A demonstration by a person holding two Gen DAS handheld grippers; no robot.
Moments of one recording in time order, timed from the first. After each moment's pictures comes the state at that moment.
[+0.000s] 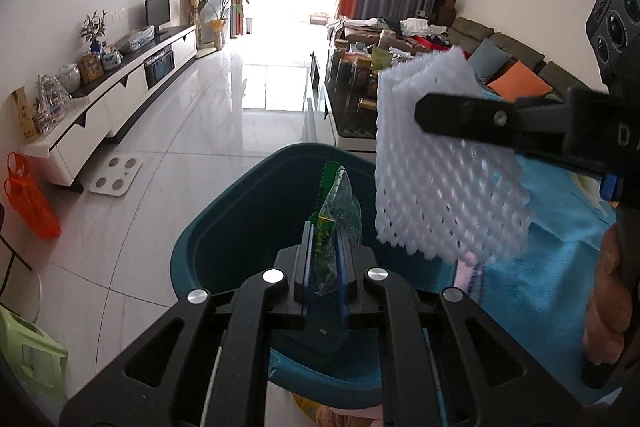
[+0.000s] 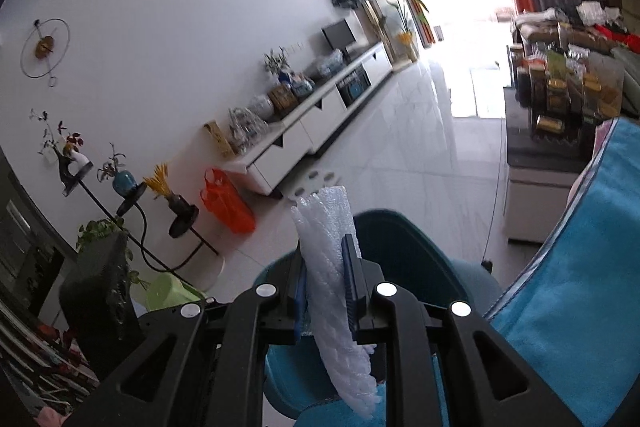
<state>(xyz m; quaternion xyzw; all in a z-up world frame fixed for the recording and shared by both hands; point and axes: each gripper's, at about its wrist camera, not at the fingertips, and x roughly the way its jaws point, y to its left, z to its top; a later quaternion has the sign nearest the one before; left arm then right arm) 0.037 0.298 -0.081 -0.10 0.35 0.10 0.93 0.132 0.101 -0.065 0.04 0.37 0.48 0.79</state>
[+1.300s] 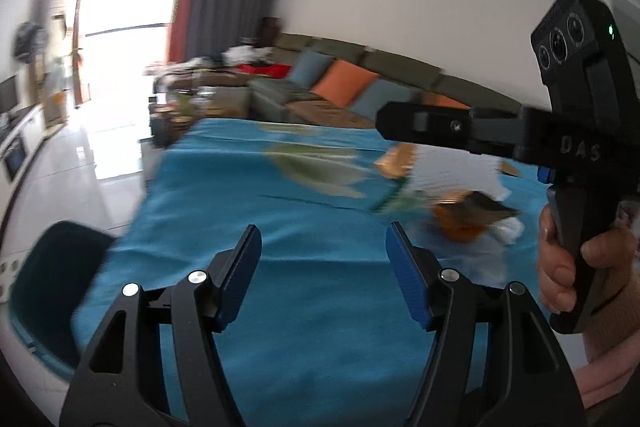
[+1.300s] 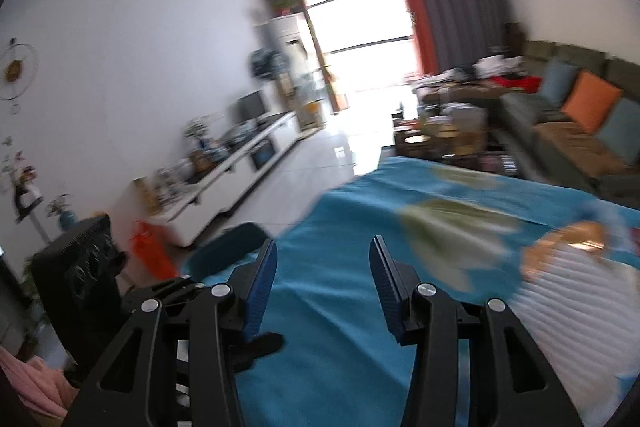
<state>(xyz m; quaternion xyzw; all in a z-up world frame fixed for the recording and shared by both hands) 0.005 0.055 -0.029 -0.03 0.26 -0.21 0.94 0.040 -0.178 0.006 0.05 0.26 0.31 0.91</state>
